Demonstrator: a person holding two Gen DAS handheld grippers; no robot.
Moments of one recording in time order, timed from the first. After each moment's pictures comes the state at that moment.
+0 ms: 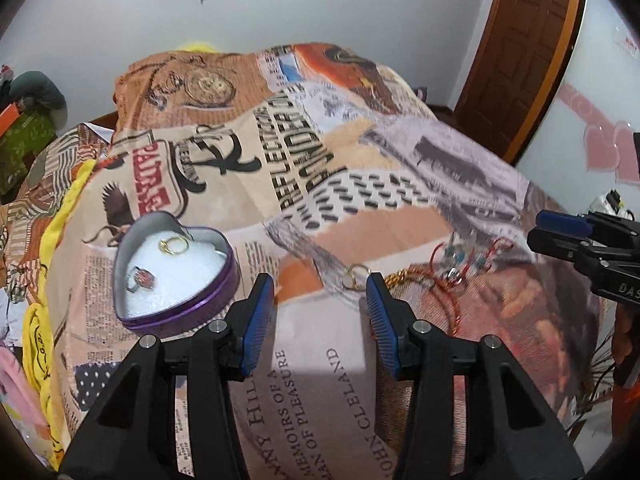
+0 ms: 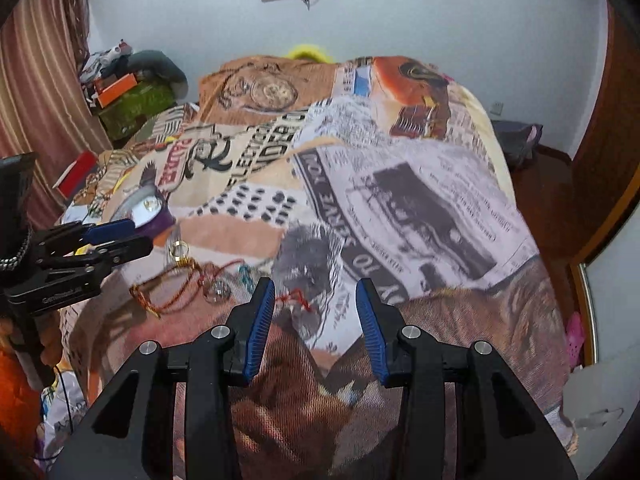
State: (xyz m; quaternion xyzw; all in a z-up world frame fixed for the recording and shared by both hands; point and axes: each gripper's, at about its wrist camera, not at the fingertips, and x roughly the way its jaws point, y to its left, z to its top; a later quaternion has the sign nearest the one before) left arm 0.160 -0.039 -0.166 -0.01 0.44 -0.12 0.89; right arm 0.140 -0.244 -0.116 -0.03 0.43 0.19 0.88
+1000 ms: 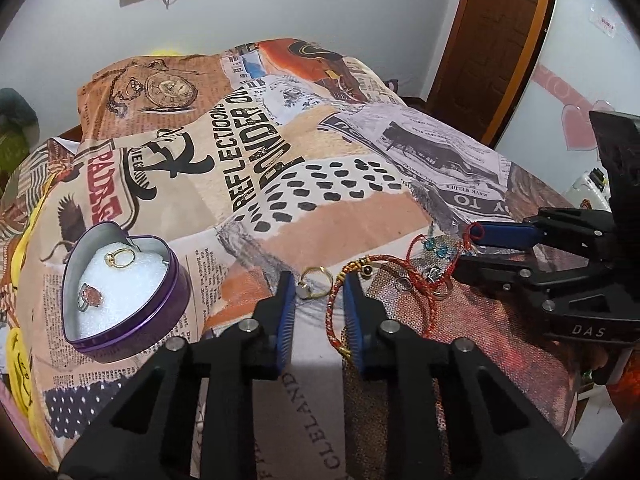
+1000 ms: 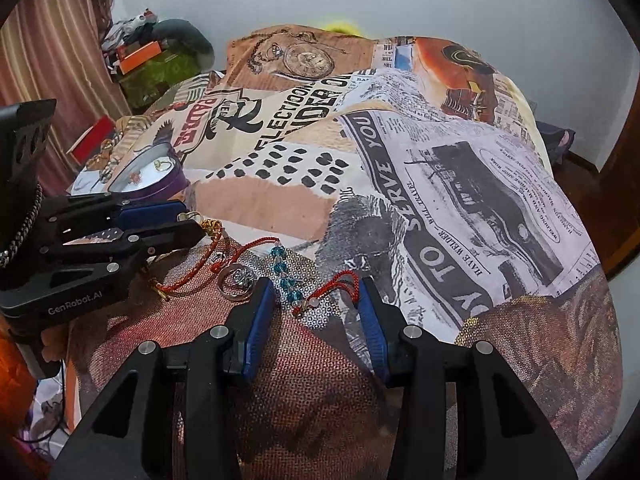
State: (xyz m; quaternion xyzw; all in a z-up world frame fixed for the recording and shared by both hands) left arm 0.169 -0.061 -0.185 0.00 0.43 -0.17 0.89; right arm 0.150 -0.210 -0.148 -0.06 0.45 0.23 0.86
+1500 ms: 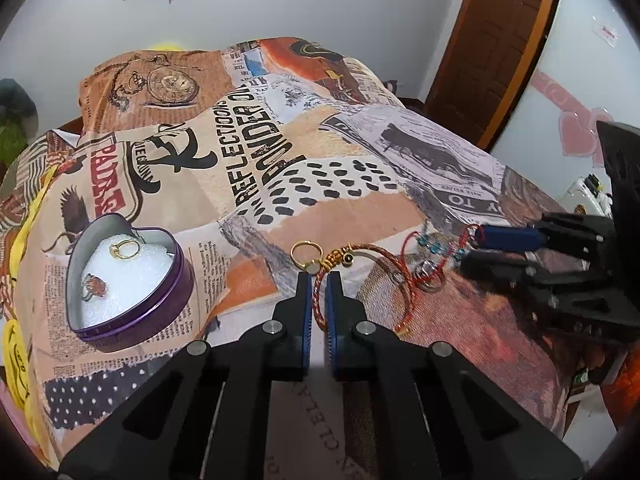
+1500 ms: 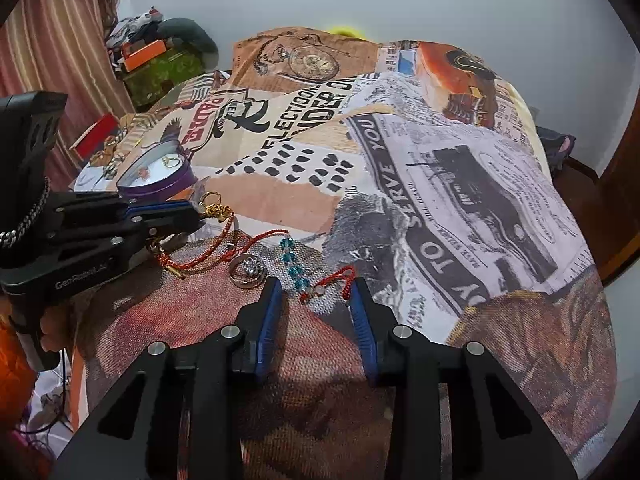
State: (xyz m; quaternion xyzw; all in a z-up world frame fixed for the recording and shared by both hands) left arm 0.162 -0.055 -0.177 -0.01 0.43 -0.18 0.88; right arm 0.141 -0.210 -0.140 -0.07 0.45 0.23 0.86
